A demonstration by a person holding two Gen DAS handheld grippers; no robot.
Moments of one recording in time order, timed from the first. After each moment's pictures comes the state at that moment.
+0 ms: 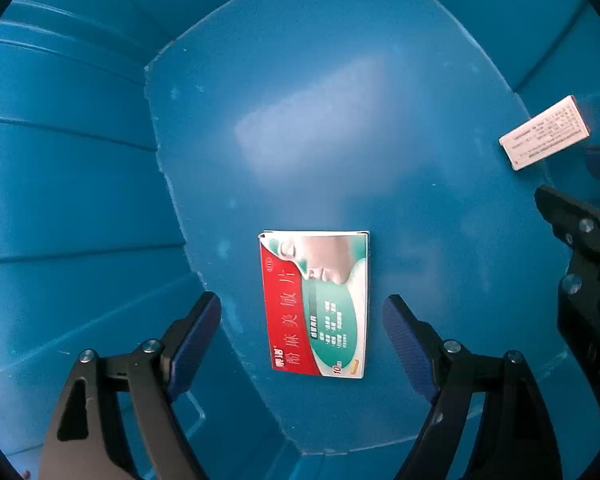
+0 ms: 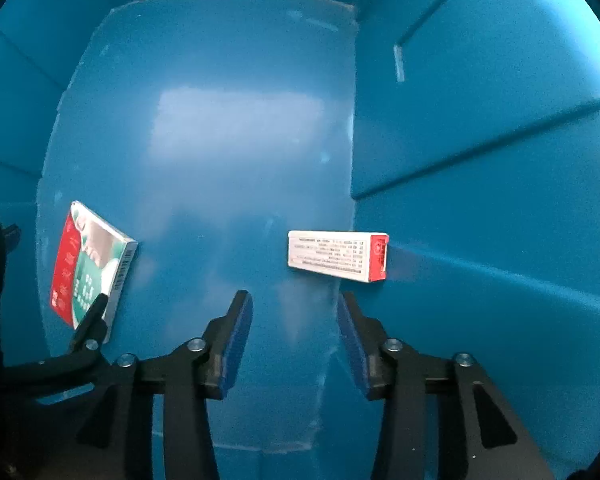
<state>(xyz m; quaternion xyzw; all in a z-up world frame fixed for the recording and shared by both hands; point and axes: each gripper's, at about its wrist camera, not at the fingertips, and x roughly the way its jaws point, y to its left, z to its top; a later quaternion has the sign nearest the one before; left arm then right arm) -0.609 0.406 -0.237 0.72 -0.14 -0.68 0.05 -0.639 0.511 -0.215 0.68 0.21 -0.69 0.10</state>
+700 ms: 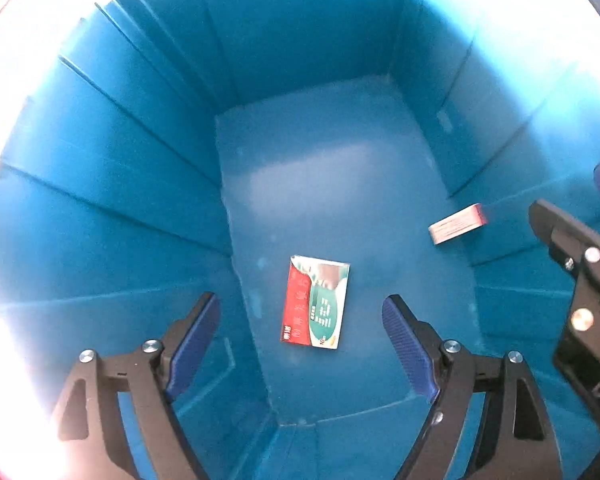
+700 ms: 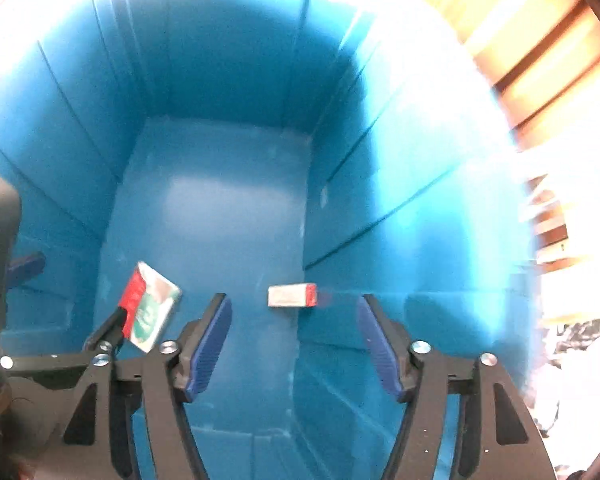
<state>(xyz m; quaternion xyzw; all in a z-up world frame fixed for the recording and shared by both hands) -0.578 0.380 -0.068 0.63 -0.03 -0.78 0.04 -0.611 0.465 -0.037 0.55 0.20 -0.81 0.09</state>
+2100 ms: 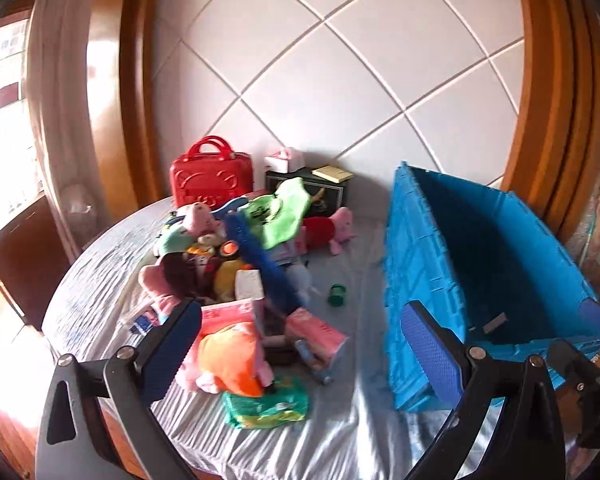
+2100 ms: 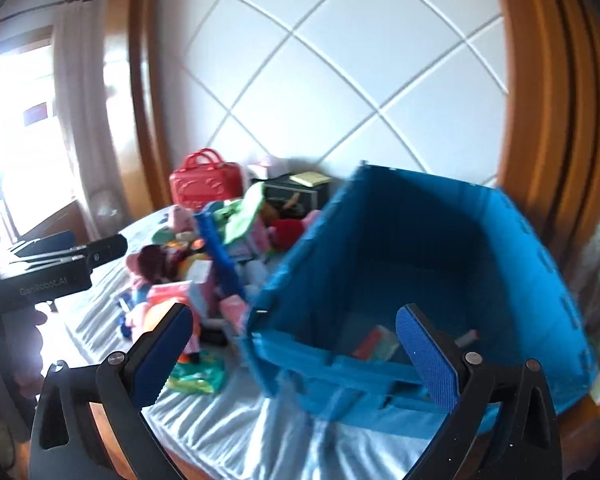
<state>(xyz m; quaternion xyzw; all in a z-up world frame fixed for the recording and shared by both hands) -0.157 0.175 0.063 0.28 0.10 -0.92 0.24 -0.234 0.381 0.061 0.26 0.09 -0.89 0.36</state>
